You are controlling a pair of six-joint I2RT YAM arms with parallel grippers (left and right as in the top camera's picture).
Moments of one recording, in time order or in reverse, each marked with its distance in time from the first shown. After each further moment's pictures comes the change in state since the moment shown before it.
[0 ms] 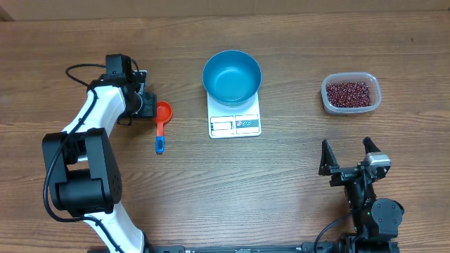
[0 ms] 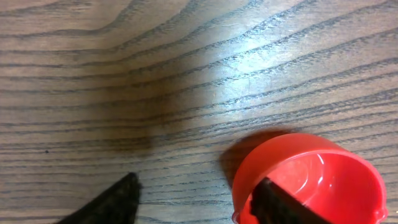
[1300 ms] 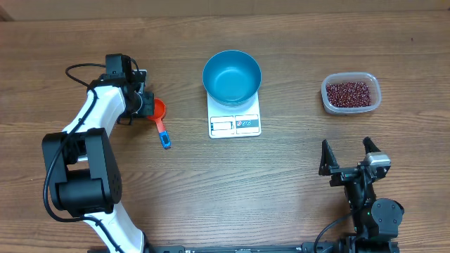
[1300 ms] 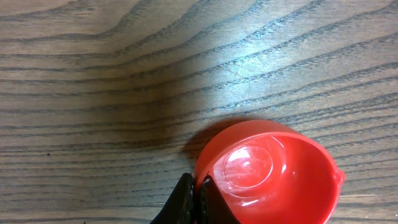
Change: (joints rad) left arm 0.000 0.000 0.000 0.008 0.000 -0.002; right arm 0.000 0.000 0.000 0.000 0.000 0.000
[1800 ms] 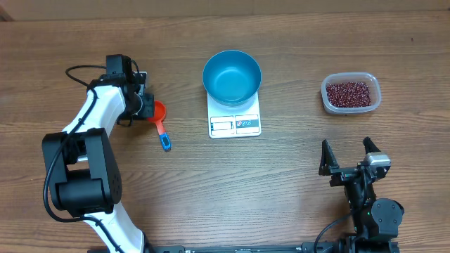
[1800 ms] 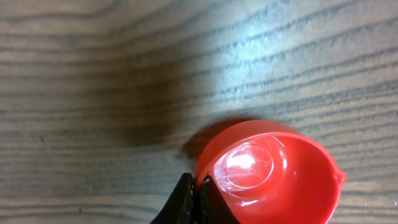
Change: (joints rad) left arm 0.000 0.000 0.007 -0.049 0.001 -0.011; right arm 0.000 0.000 0.000 0.000 0.000 0.000
